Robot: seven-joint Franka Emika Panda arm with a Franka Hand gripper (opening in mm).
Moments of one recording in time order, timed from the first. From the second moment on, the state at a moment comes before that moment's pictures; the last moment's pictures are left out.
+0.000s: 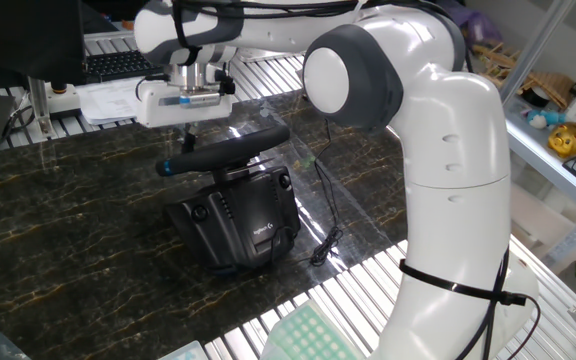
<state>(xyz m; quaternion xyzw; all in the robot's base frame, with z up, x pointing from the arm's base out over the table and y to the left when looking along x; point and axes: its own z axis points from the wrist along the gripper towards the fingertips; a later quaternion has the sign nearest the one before) 0.601 0.076 0.148 0.06 -0.98 -0.05 0.20</state>
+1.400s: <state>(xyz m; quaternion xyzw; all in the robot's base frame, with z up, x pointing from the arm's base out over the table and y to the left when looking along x) 0.602 0.077 0.150 0.06 -0.98 0.00 0.20</state>
